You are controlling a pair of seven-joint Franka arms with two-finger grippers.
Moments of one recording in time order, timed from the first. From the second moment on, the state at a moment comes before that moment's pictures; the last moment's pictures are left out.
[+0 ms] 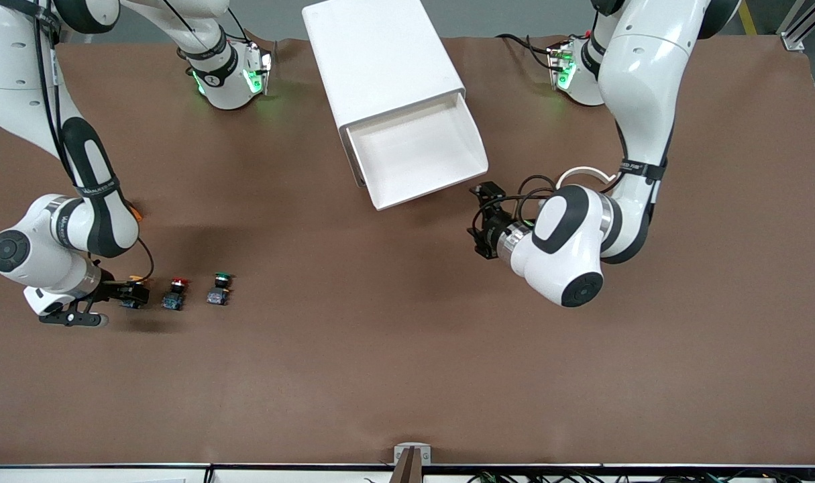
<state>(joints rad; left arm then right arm) -0.43 0.71 0.03 -1.30 -0.56 1.45 -1.94 -0.15 0.63 -0.09 -1.84 -0.01 2.50 -0.15</state>
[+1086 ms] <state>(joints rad) -0.39 0.54 0.12 -1.22 0.00 1.51 -0.84 -0.14 0.58 -0.06 -1.77 0.04 2.26 -0.04</state>
